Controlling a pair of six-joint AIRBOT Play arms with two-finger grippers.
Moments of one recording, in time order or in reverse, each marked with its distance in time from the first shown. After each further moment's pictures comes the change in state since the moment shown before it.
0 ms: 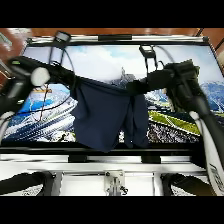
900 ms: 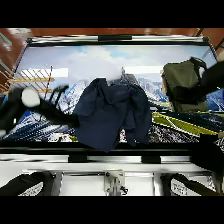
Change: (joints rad) left arm 0.175 0.296 -0.586 -0.574 -0.270 0.071; right arm -0.550 0.087 -0.040 0.123 -0.508 -0.192
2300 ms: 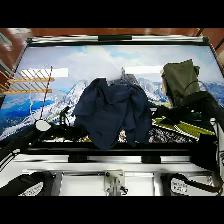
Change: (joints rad) left arm 0.018 -0.035 -0.430 -0.575 0.549 0.243; right arm -0.014 -0.123 -0.412 0.284 0.265 -0.027
